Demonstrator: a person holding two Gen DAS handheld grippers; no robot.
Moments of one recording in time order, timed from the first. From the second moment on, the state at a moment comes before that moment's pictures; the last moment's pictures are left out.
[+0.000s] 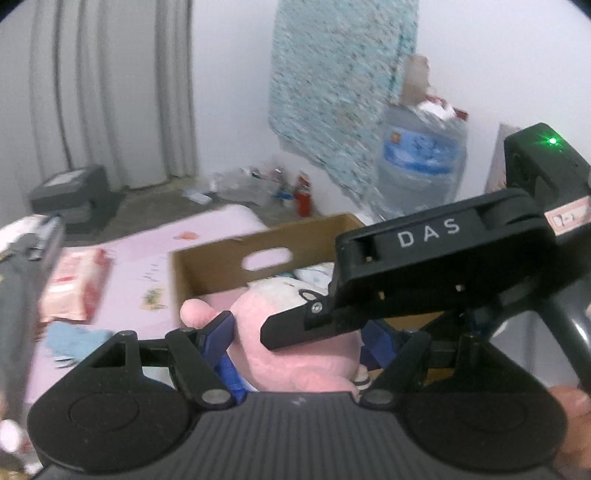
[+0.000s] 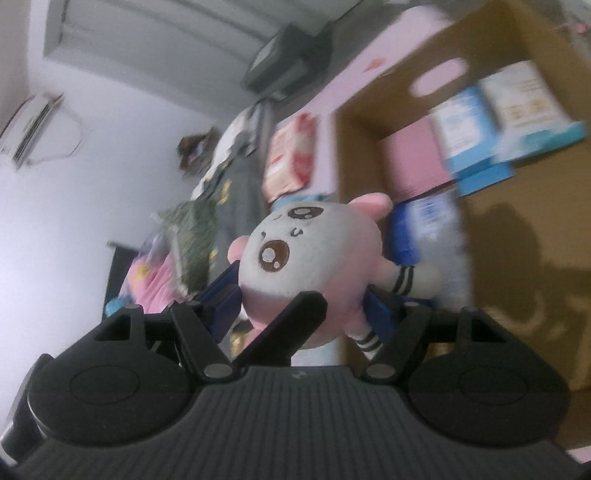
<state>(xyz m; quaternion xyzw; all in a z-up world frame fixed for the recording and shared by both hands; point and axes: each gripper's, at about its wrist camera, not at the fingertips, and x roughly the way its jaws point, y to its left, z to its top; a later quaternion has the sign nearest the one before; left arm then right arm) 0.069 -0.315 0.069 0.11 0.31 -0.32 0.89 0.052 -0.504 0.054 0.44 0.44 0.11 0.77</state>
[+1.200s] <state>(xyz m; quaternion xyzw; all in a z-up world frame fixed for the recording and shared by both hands) 0.099 -0.316 0.024 0.12 0.44 -0.30 0.84 0.066 -0.573 -0.033 0.49 0.44 0.07 0.75</state>
